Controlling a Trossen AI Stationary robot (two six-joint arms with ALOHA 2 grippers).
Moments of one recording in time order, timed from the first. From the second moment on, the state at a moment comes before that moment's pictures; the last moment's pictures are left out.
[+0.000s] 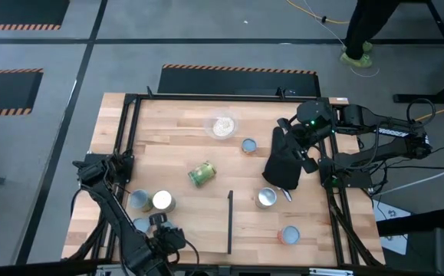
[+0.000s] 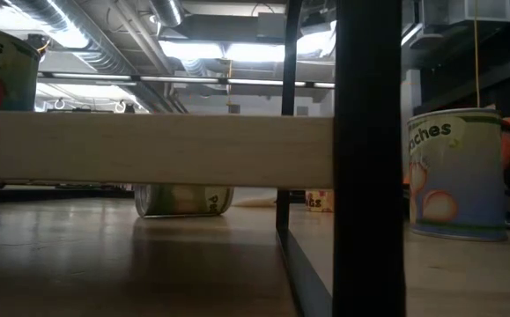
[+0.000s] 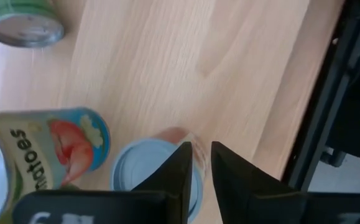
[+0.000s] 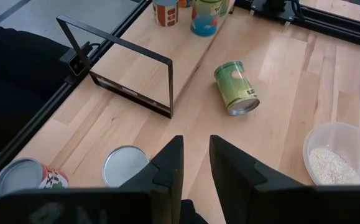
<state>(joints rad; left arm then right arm) -0.91 2.03 1.82 -1.36 -0.36 -1.19 -0.09 1.10 1.25 -0.92 -0.39 -0.39</state>
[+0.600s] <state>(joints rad) -0.78 2.03 1.97 -1.38 -0.50 -0.80 -0.09 1.10 1.25 -0.88 -0.39 -0.39</state>
